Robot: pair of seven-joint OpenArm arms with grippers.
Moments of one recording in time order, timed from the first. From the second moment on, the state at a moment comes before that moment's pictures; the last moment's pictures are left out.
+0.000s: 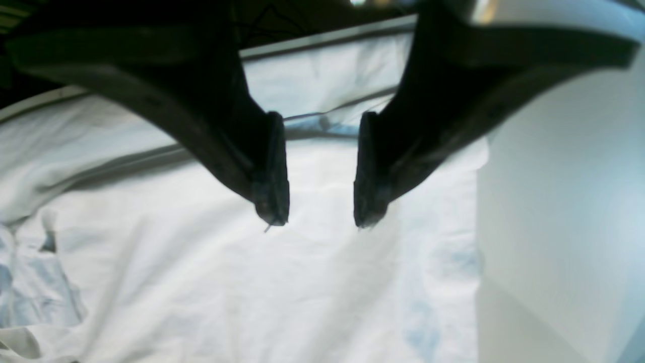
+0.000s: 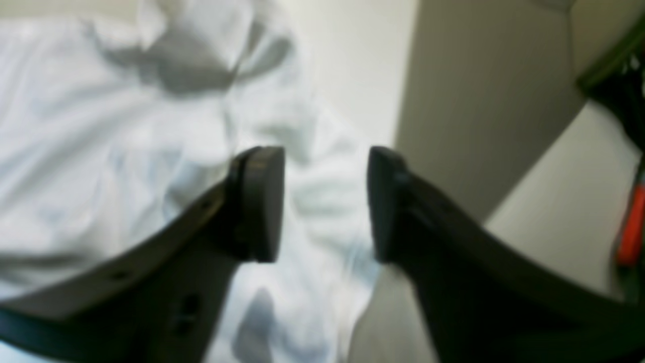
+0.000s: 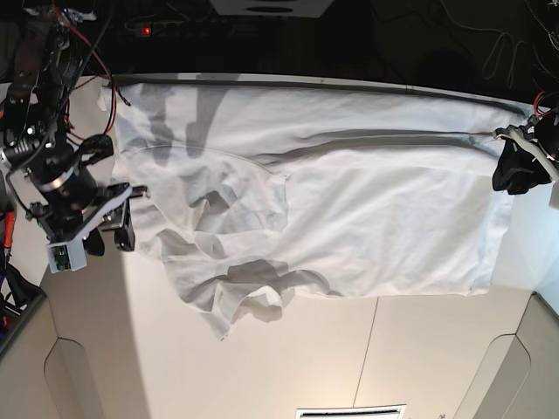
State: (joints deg) left arm 21.8 -23.2 -35.3 97.5 -38.1 -35.4 42.5; right arm -4.6 8.3 12.8 104.0 15.2 21.5 -47.0
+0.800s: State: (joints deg) left arm 21.8 -23.2 -35.3 97.5 -38.1 -35.3 42.7; right arm 35.7 8.6 12.8 23.4 8.2 31.7 -31.2
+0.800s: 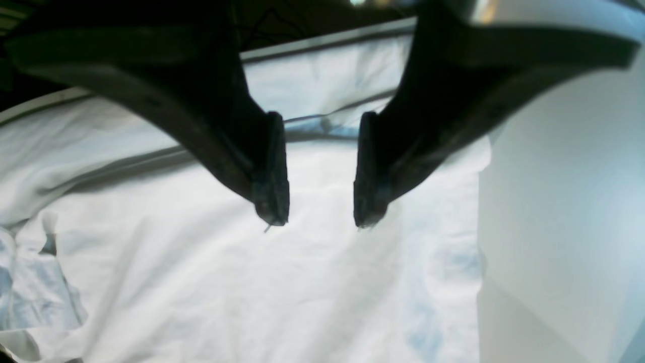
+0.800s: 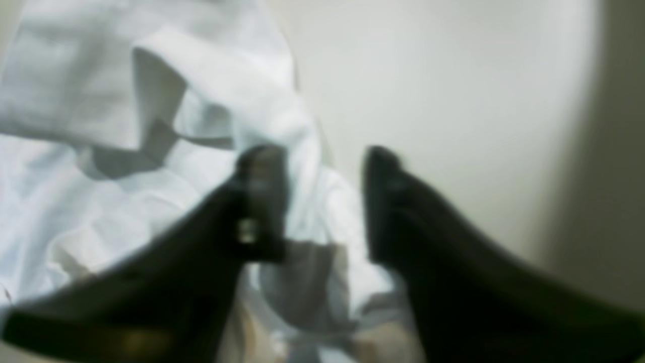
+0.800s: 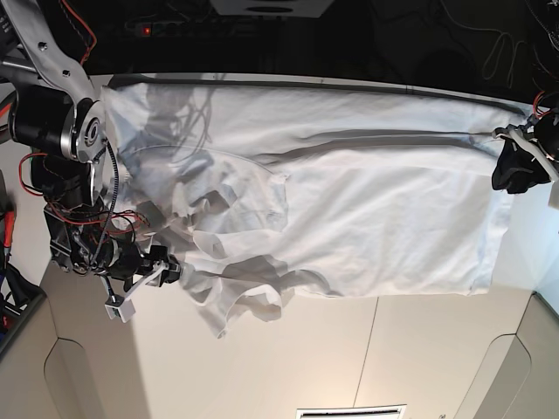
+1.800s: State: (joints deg) left arm -34.4 -32.1 -16.7 19.9 -25.1 -22.0 20.7; right arm 33.9 8.8 12.8 23.8 10.2 29.8 -26.7
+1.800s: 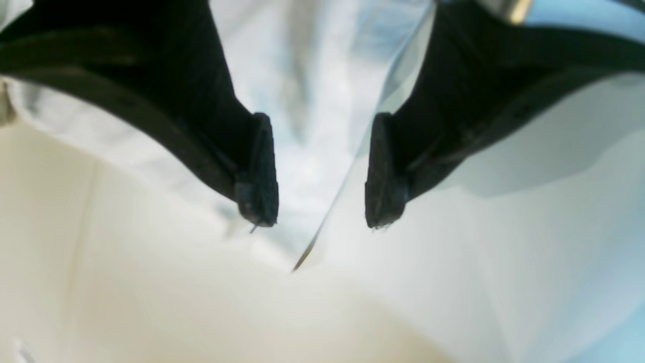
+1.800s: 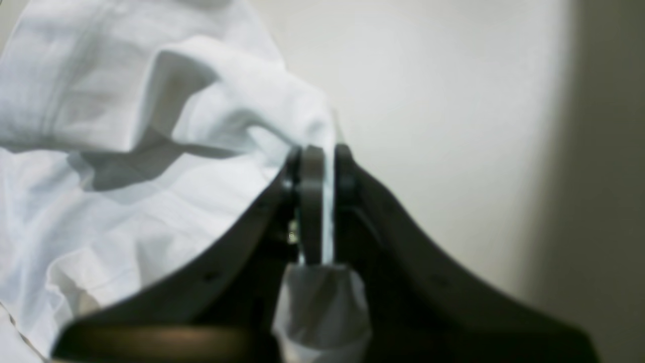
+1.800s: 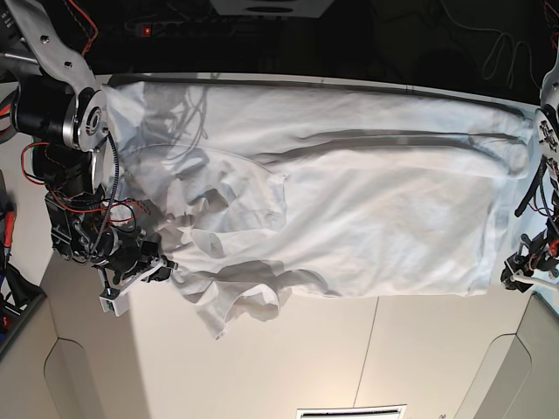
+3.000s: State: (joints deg) left arm -31.0 -24.9 -16.7 18.8 -25.3 -24.0 14.9; right arm 33.9 8.9 12.8 23.8 10.1 30.4 -26.9
